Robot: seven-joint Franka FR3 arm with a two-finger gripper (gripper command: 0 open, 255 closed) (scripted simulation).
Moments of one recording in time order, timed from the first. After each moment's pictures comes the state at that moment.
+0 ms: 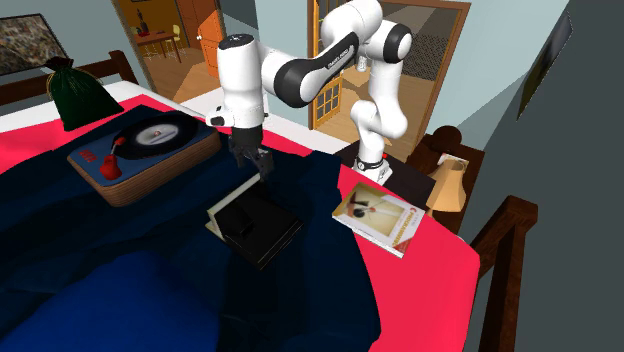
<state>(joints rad) 0.06 0.05 -0.04 -1.74 -0.01 1.86 -0.17</state>
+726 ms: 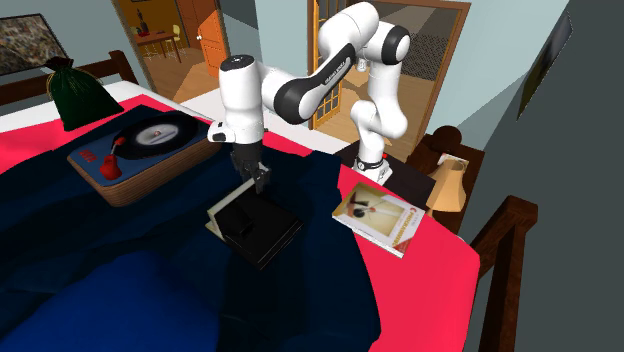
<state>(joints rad) 0.06 0.08 -0.03 -1.80 -0.01 1.95 -0.16</state>
